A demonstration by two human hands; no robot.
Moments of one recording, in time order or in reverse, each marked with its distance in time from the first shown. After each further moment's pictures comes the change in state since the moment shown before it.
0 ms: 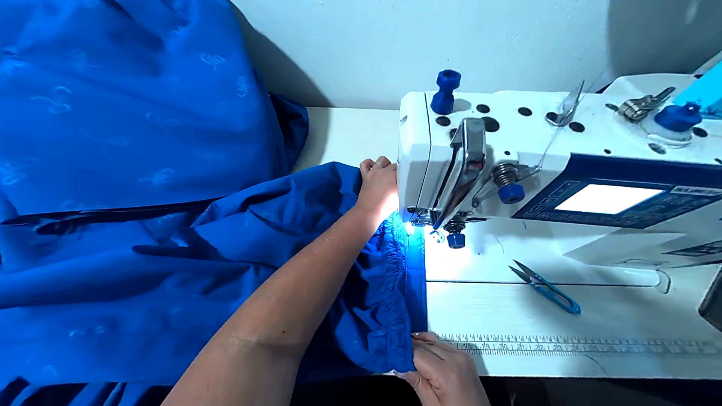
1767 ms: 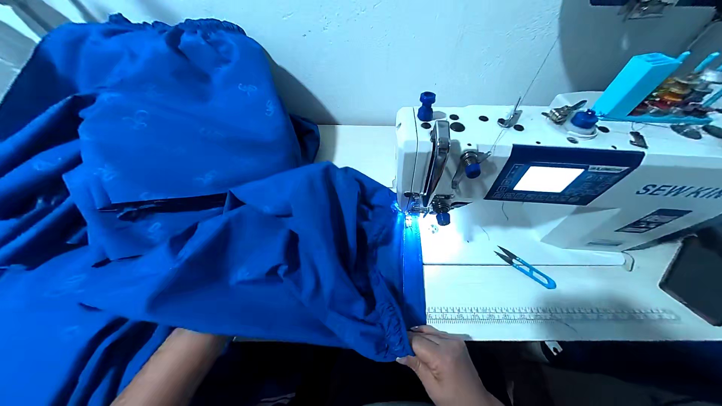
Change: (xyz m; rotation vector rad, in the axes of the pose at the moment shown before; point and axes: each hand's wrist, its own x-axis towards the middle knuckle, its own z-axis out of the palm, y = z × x) left_hand -0.256 -0.036 -0.175 0.319 -0.441 -0.757; right_hand -0.024 -0.002 0.008 -0.015 0.056 -0.109
